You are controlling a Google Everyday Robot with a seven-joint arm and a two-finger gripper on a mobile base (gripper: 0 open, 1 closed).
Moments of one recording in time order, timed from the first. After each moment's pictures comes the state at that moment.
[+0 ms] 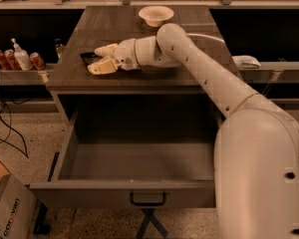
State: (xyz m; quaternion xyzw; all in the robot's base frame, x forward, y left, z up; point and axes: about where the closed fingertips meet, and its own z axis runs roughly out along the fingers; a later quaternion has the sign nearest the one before) arm 0.748 0.155 0.831 -0.53 0.59 0.38 0.48
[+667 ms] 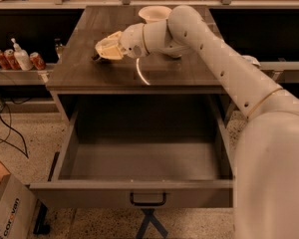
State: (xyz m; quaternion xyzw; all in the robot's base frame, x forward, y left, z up) arm 0.730 0.126 0.884 -0.56 0.57 0.35 0.50
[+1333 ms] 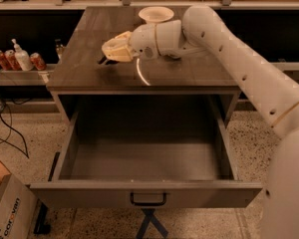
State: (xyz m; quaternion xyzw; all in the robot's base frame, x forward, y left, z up) arm 0.686 0.103 0.906 -0.56 0.55 0.36 0.50
